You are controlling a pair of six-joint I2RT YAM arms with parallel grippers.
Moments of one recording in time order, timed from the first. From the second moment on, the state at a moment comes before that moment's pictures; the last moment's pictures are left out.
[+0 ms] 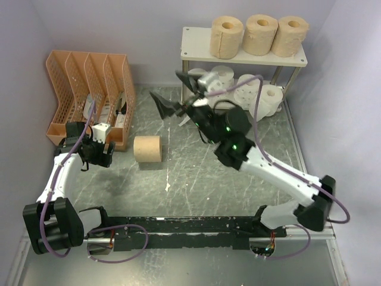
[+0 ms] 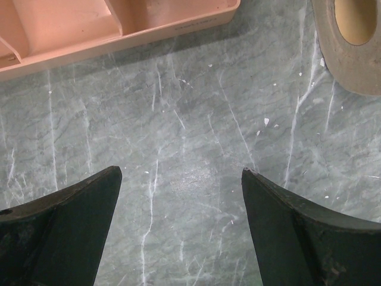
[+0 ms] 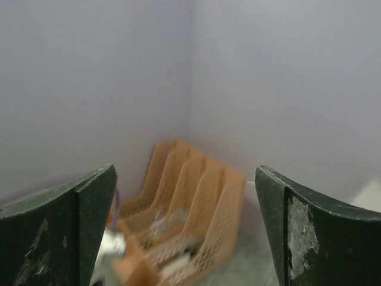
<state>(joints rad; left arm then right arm) 0.19 1.16 0.77 -0.62 0.21 0.44 0.94 1.43 1.48 0.48 0.10 -0.20</state>
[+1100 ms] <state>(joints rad) 0.84 1.08 0.82 -0.62 0.38 0.36 1.24 2.28 2.08 -0.54 0.73 0.22</state>
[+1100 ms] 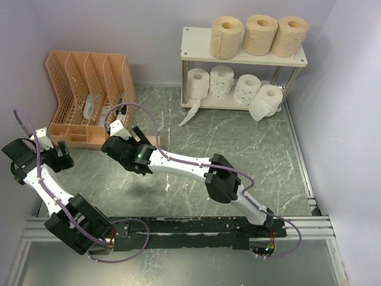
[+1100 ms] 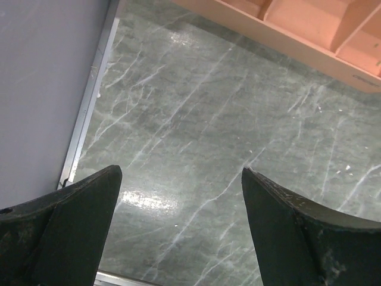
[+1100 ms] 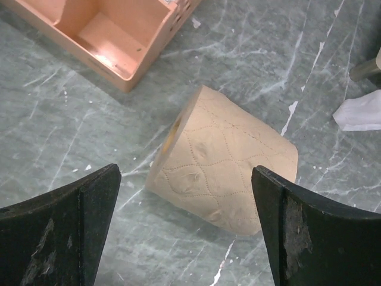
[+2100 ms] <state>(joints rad) 0.88 1.06 0.82 -0.70 0.57 0.45 1.13 2.45 2.21 -0.55 0.73 0.35</state>
